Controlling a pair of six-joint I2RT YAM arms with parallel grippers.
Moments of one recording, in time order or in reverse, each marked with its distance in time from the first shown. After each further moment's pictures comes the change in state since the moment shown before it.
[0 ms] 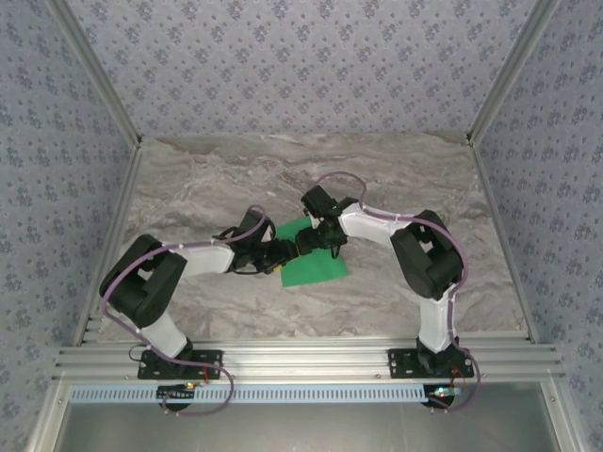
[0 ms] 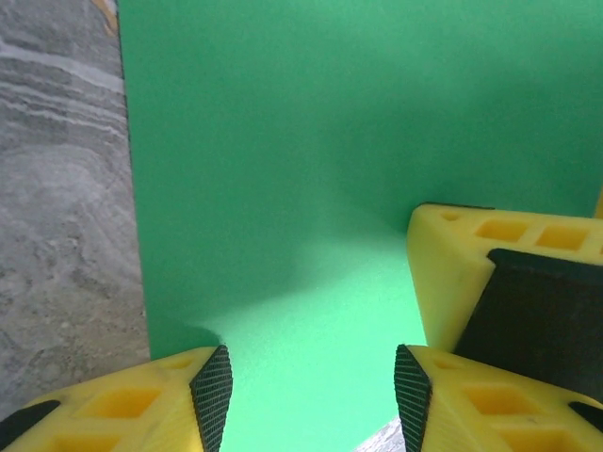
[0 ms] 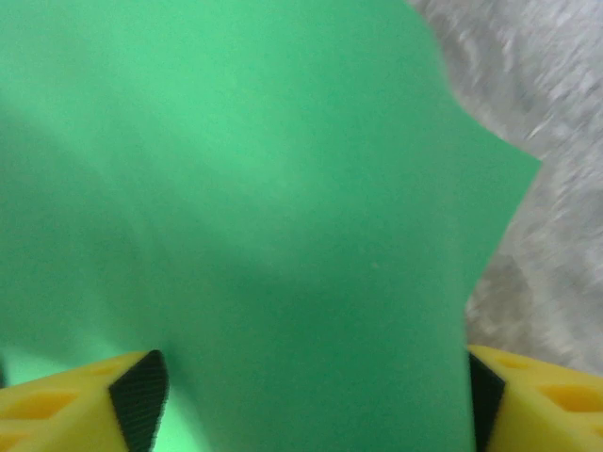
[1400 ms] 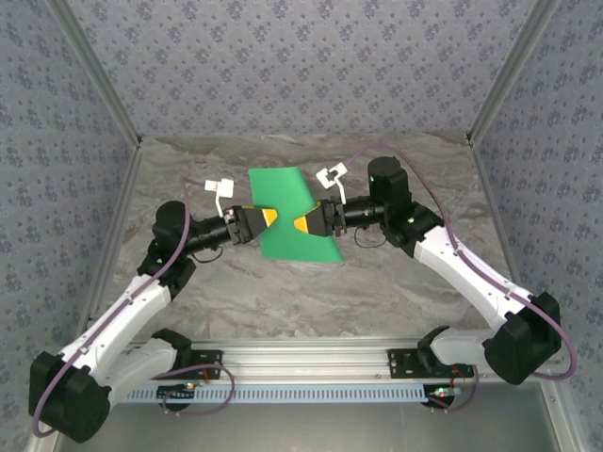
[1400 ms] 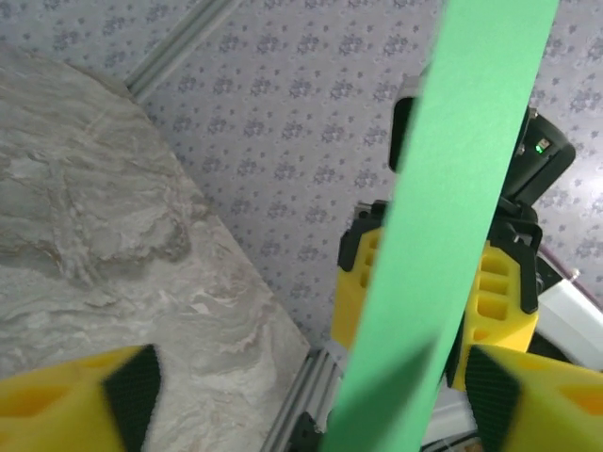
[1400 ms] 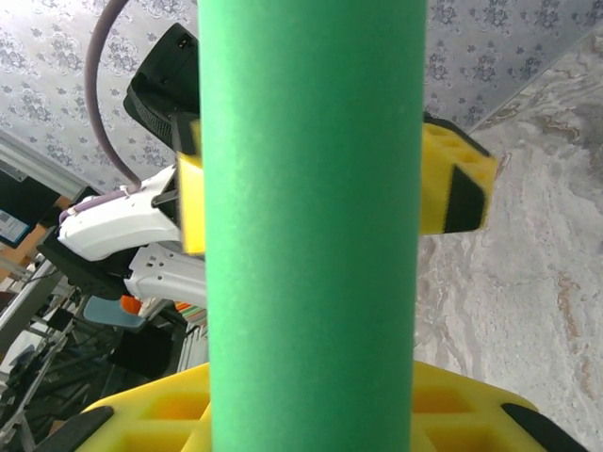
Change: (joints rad) left arm 0.177 -0.715 -0.072 0.318 0.391 0.065; right arm -0.107 -0.674 -0.190 0.471 -0.980 0.196
